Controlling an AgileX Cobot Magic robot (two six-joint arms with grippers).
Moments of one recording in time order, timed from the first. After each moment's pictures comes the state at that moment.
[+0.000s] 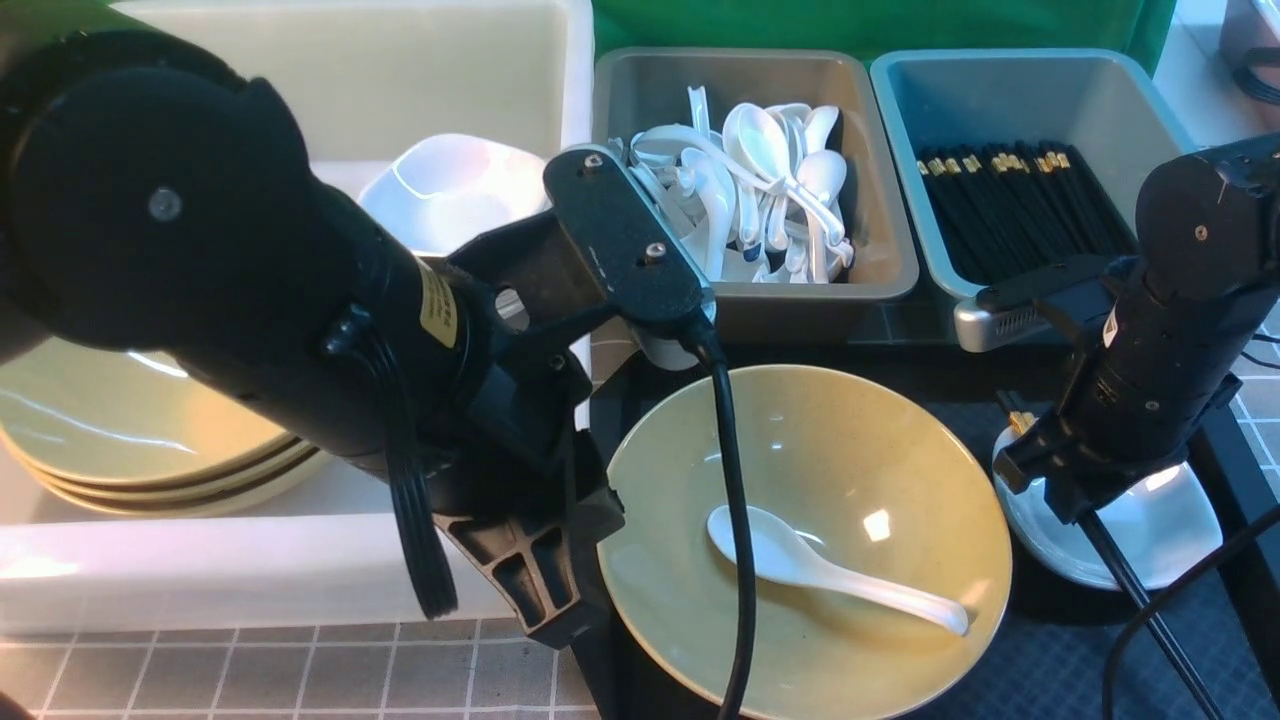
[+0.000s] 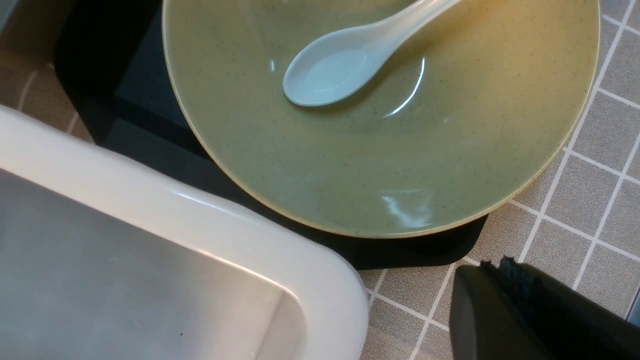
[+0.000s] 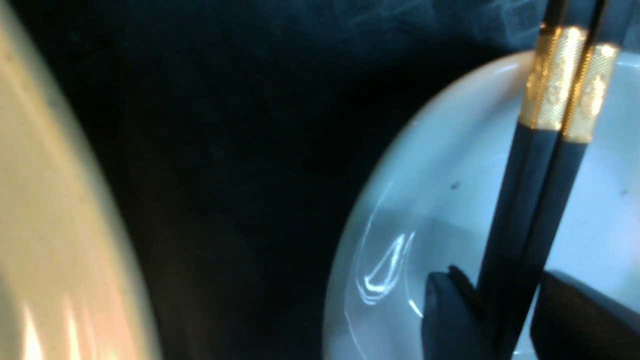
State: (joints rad) right arm 0.25 1.76 -1.15 -0.07 0.82 0.00; left arm -0.75 1.31 -1.18 -0.15 1.07 0.45
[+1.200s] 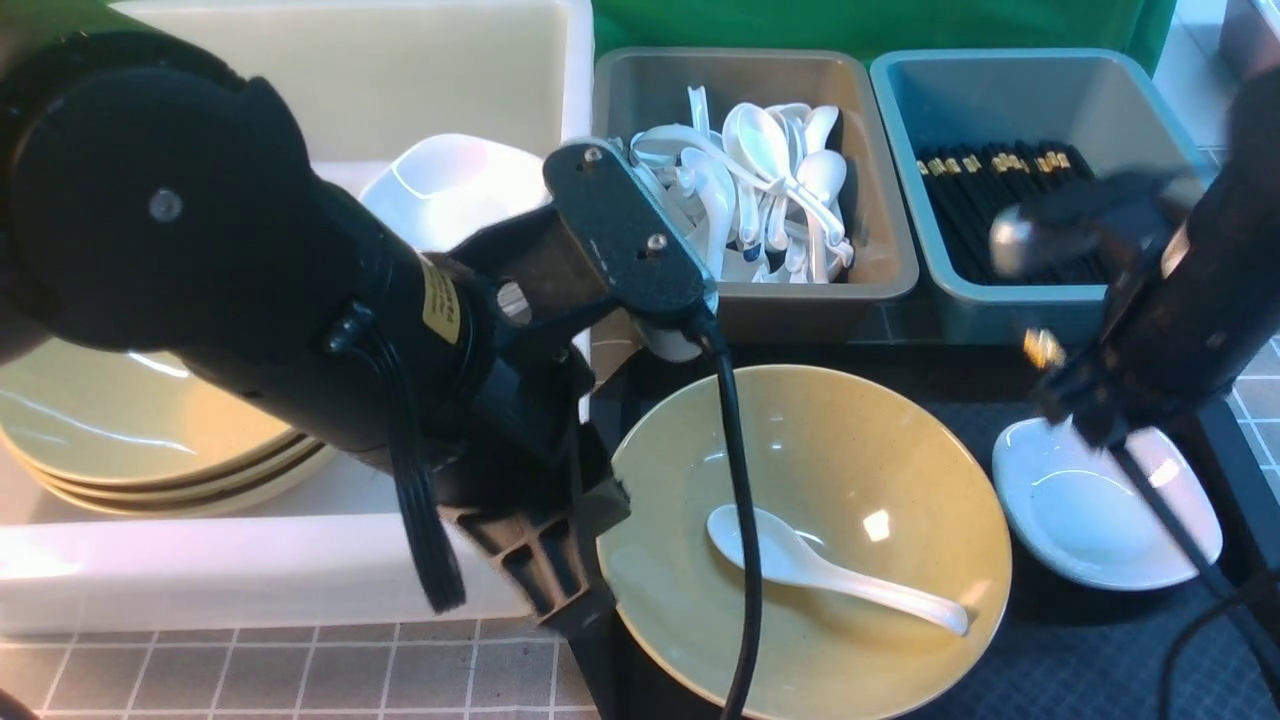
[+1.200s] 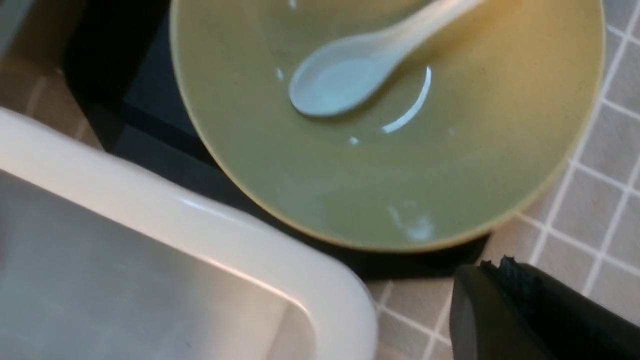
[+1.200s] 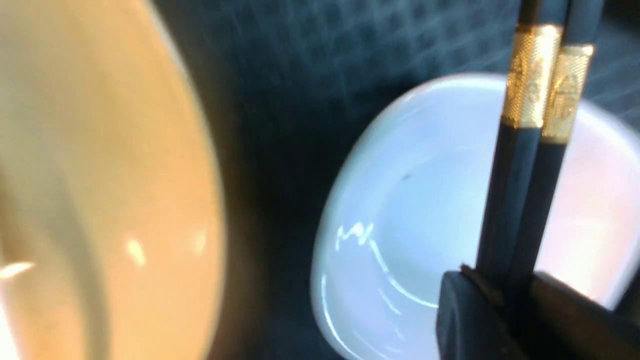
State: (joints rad) right arm 0.25 1.58 -1.22 -0.07 0.88 -0.04; left arm -0.75 1.32 -1.18 -0.14 1.02 0.43
